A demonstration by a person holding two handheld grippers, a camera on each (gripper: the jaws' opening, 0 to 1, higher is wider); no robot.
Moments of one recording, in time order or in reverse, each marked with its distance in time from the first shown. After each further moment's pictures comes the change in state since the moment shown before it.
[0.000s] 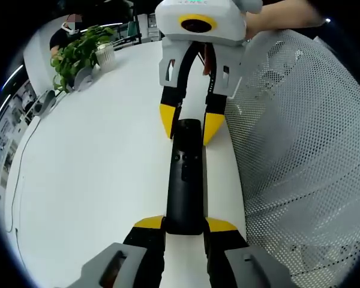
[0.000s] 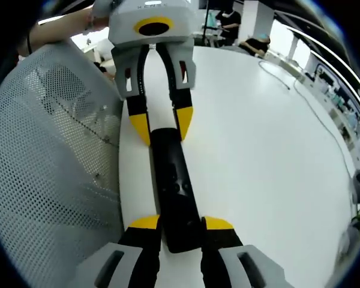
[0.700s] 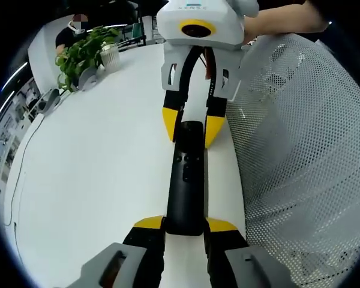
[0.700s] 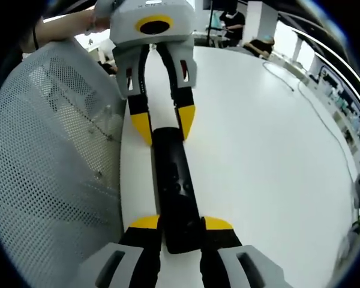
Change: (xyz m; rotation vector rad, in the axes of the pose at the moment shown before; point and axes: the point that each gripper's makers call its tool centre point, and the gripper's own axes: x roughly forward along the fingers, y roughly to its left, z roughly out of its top) left arm 0.000 0.001 0.002 -0.068 -0.038 0.030; right arm 0.002 0.000 -0.001 -0.034 0.009 0.022
